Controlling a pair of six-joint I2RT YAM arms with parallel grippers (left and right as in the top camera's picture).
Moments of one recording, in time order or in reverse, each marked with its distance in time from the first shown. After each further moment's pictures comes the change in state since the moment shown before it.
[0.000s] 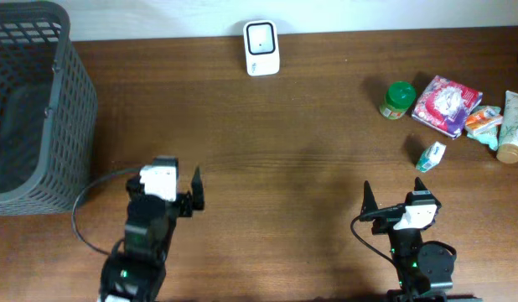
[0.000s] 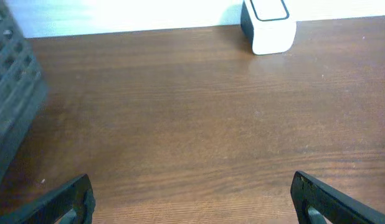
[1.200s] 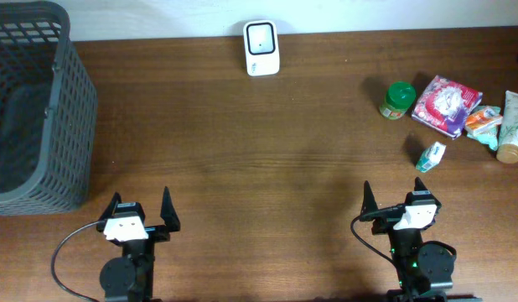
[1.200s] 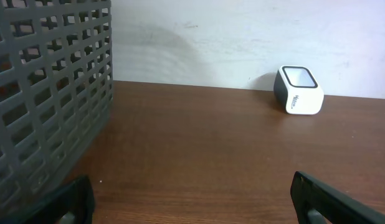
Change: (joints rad) left arm 0.312 -0.722 -0.351 -0.048 0.169 0.000; right arm 0.000 0.000 0.000 0.000 0.000 0.000
